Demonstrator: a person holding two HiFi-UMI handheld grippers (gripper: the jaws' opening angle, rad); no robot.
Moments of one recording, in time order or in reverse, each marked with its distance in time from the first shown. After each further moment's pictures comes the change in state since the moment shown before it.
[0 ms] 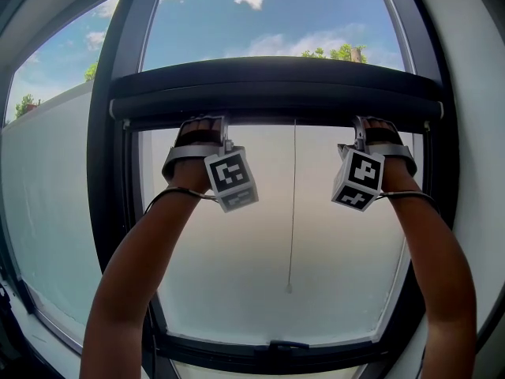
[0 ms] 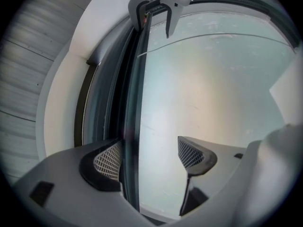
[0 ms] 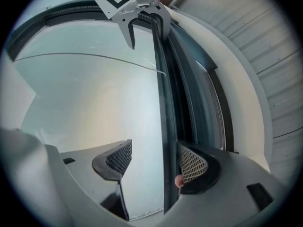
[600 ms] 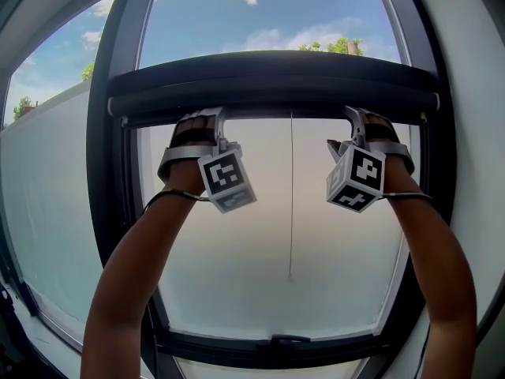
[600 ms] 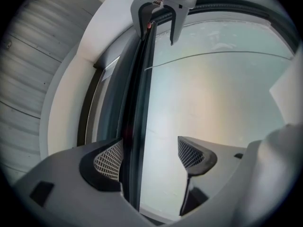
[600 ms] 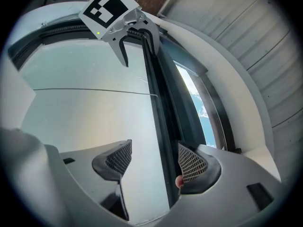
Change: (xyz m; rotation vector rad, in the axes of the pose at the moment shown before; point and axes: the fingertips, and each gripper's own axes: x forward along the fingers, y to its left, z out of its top) left arm -0.021 0.005 0.007 -0.040 -0.052 0.024; right arm -0.031 -0.008 0.026 0.119 -0.101 -0.001
